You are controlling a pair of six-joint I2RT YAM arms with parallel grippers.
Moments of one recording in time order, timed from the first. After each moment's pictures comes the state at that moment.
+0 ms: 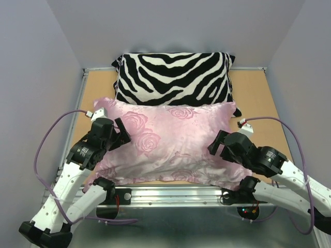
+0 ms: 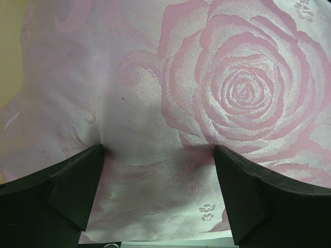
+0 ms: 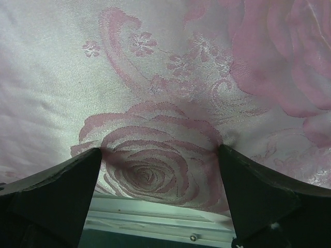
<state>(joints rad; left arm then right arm) -0.40 0.71 0.85 -0.91 -0.24 -0.70 0.90 0.71 0.81 -0.97 0.46 1.07</state>
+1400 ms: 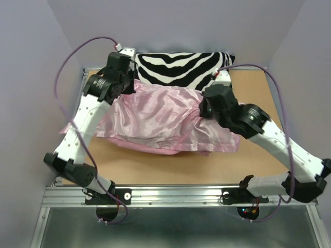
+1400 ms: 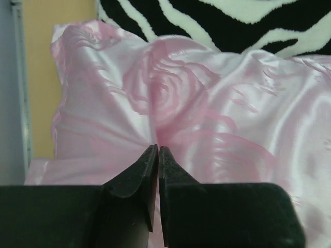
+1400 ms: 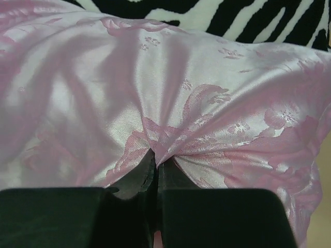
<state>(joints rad) -0.43 1.42 1.81 -1.02 -0.27 -0.17 0.88 1.21 1.53 -0.86 0.52 0.60</state>
